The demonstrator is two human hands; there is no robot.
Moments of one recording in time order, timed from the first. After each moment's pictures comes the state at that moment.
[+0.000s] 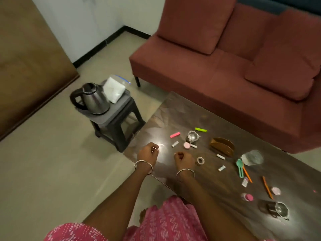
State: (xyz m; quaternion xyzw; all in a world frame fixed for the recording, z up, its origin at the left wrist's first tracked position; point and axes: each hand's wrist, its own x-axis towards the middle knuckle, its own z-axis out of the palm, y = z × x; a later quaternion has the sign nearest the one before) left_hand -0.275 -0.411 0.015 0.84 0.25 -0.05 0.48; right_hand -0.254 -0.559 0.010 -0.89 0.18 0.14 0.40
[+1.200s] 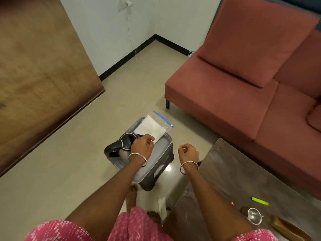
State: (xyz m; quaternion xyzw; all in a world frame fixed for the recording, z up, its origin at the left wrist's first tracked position) left_hand 0.014 -0.036 0.004 0.88 0.25 -0.01 0.41; right_hand 0.063 -0.218 -0.016 -0.89 0.16 0.16 0.40
